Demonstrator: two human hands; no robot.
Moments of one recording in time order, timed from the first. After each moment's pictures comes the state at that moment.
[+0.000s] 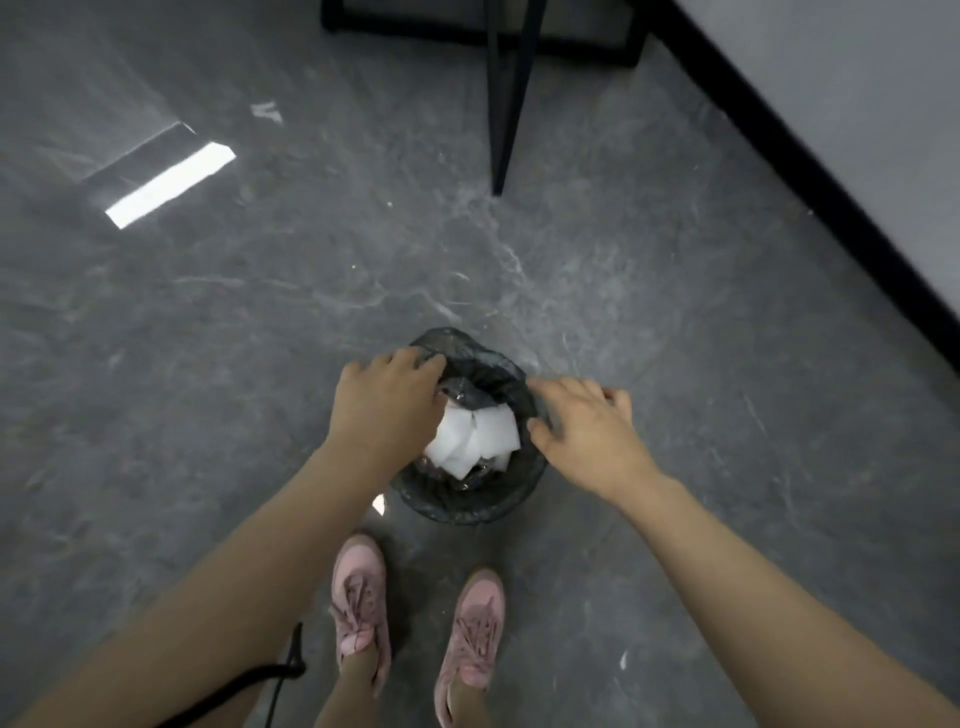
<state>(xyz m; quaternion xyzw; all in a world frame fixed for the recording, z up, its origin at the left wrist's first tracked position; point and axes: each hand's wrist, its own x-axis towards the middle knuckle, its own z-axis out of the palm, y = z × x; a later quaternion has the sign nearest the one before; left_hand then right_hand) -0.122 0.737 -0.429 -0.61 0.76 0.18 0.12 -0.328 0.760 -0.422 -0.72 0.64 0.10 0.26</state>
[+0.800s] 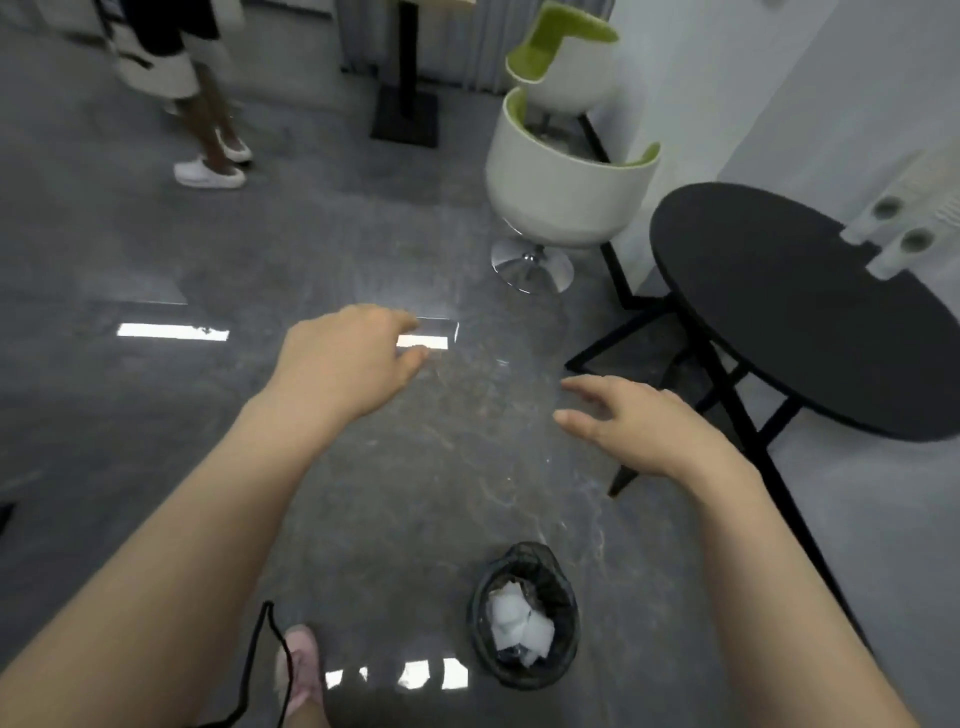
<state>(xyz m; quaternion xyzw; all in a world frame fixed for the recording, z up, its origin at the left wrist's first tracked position) 0.103 0.895 0.078 -0.87 0.48 0.08 -0.09 -0.111 0.759 0.087 -0.90 0.39 0.14 0.15</state>
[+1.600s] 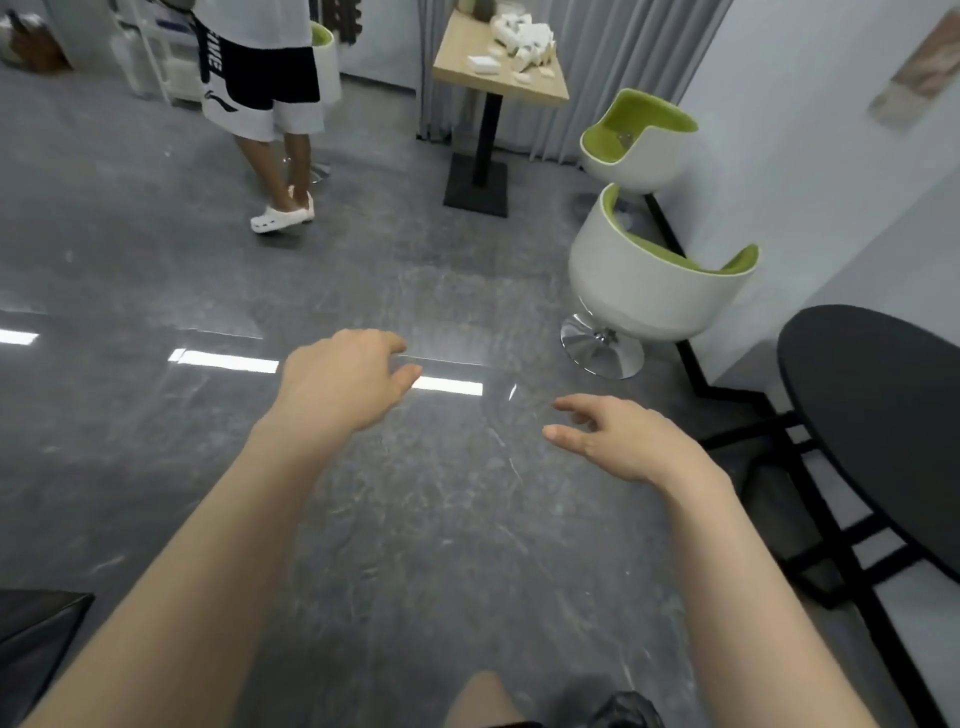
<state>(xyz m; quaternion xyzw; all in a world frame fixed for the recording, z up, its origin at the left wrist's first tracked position) 0.418 0.887 0.113 -0.90 0.41 0.10 -0.11 0.215 0.726 0.117 -0.90 0.38 0.14 0.18</state>
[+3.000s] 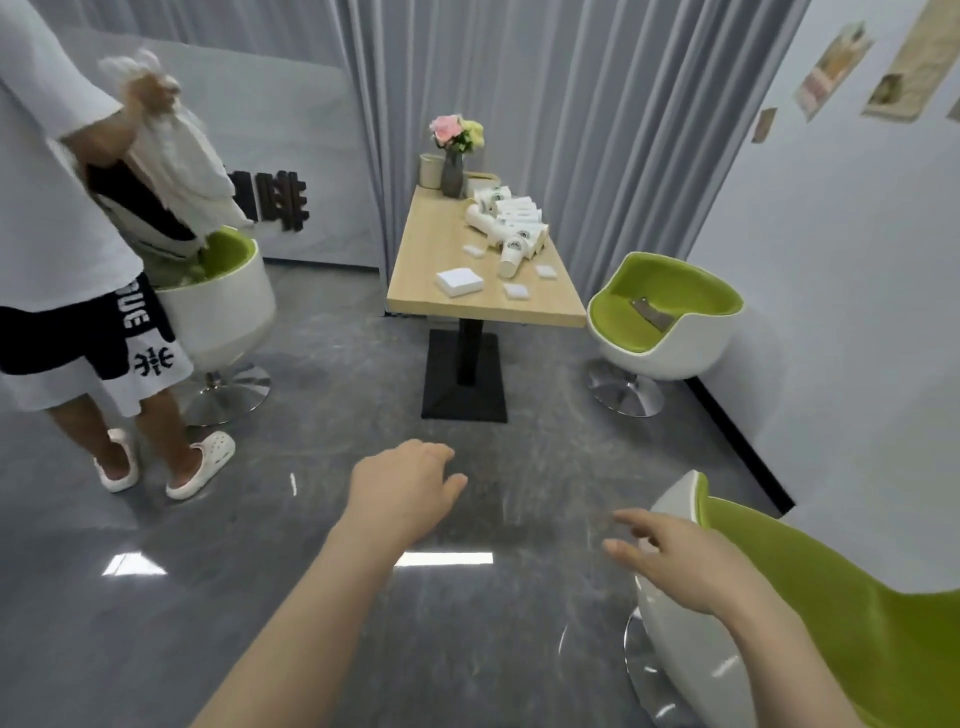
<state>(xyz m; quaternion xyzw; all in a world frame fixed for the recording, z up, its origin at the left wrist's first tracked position) 1.066 0.098 0.128 -0.86 0.49 0.10 -0.08 0.829 -0.038 0.123 -0.86 0.46 0.11 0.19</state>
